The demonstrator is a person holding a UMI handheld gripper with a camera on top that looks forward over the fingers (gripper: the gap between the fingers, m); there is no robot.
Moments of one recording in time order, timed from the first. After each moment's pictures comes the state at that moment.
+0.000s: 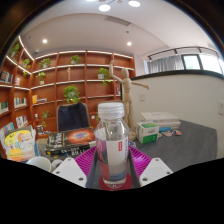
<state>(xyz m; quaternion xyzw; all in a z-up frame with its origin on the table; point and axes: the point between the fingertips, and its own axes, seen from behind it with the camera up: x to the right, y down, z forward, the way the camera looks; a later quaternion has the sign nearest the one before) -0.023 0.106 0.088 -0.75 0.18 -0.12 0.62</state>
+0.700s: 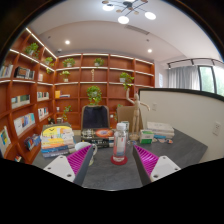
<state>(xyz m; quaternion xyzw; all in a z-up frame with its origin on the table) -0.115 -0.088 0.193 -0.78 0.07 -0.07 0.62</state>
